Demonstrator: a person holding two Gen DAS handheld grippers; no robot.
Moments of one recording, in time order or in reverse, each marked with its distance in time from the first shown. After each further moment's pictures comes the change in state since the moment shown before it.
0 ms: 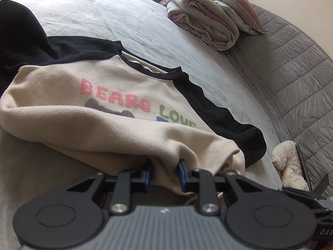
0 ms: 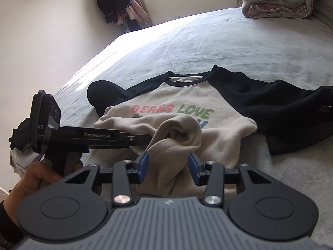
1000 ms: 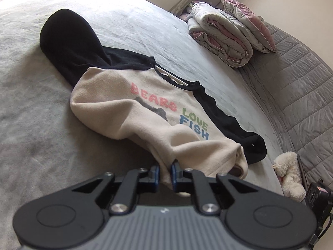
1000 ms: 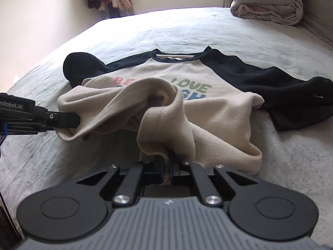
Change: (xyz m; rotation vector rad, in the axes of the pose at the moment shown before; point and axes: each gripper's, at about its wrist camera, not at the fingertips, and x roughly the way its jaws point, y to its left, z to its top) left arm -0.097 0.016 -0.034 -0.083 -0.073 0.099; right arm 0.031 0.022 -0.039 -0.061 -0.031 -0.272
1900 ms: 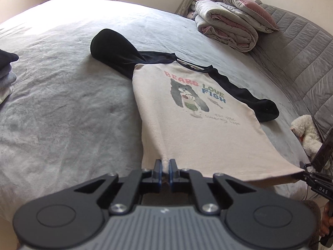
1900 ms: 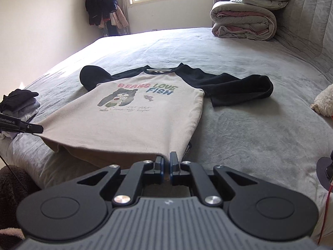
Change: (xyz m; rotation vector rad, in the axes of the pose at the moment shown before) left arm -0.113 0.015 -0.072 0.168 0.002 0.189; right arm -0.134 -0.023 -0.071 -0.005 -0.062 -0.002
